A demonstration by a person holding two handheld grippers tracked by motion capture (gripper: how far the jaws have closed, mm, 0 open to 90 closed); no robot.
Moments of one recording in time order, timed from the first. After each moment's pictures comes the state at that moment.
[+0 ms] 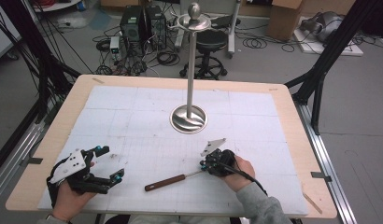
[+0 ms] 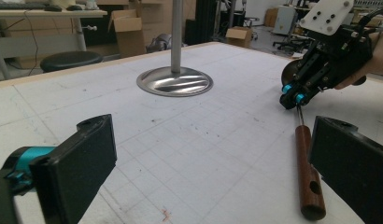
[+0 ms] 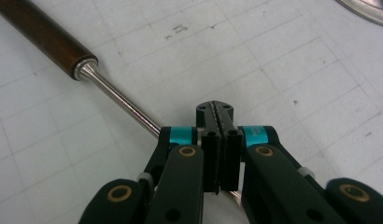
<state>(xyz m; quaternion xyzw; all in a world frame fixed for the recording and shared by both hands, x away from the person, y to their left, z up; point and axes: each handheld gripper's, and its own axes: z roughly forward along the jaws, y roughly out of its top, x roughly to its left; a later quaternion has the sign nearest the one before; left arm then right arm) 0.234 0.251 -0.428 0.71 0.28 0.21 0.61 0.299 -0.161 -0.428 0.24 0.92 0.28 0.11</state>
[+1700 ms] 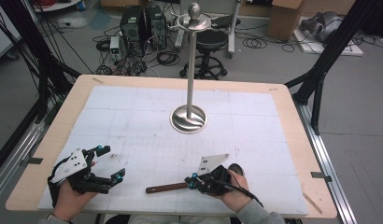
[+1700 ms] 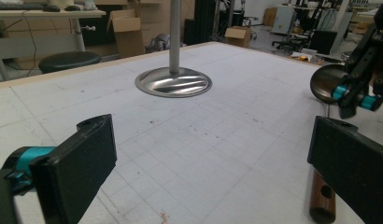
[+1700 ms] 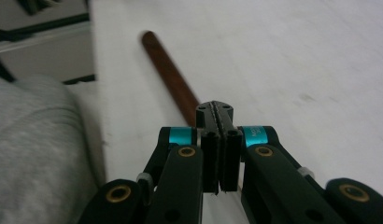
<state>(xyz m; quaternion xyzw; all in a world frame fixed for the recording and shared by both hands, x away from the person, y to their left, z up) 0.234 0.249 -0.427 0.71 0.28 0.21 0.61 0.244 -0.142 -0.412 0.15 0.90 0.41 0.03</state>
